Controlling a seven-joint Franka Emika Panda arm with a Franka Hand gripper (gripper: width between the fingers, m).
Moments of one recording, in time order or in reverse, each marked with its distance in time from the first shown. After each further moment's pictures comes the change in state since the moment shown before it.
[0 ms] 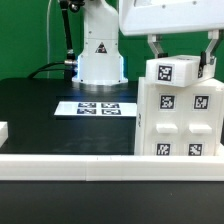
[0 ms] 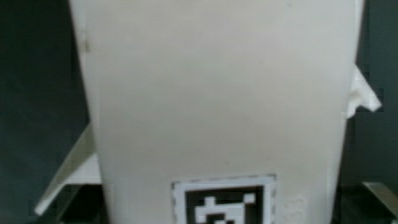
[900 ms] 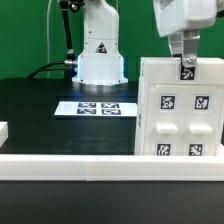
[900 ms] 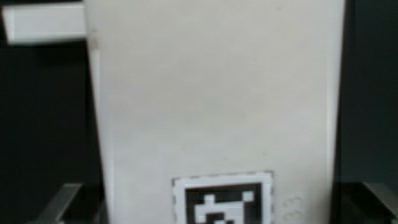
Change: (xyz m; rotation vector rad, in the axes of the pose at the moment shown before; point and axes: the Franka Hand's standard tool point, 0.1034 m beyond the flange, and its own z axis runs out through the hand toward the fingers) arm 0.002 -0.002 0.001 0.069 -0.045 1.054
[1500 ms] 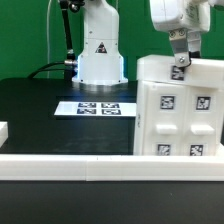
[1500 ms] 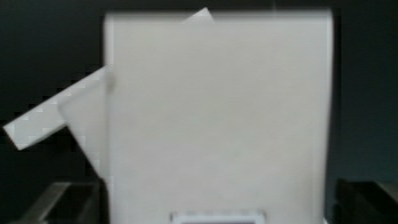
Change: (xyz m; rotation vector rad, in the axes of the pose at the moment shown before) arm -0.010 -0.002 0.000 0.022 -0.042 0.210
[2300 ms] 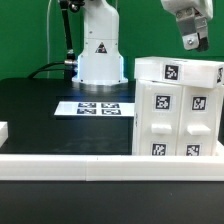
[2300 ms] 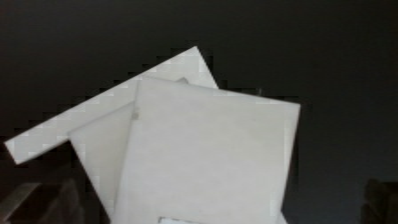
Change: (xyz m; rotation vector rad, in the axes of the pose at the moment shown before) arm -0.012 -0.009 -0.018 0.026 -0.070 -0.052
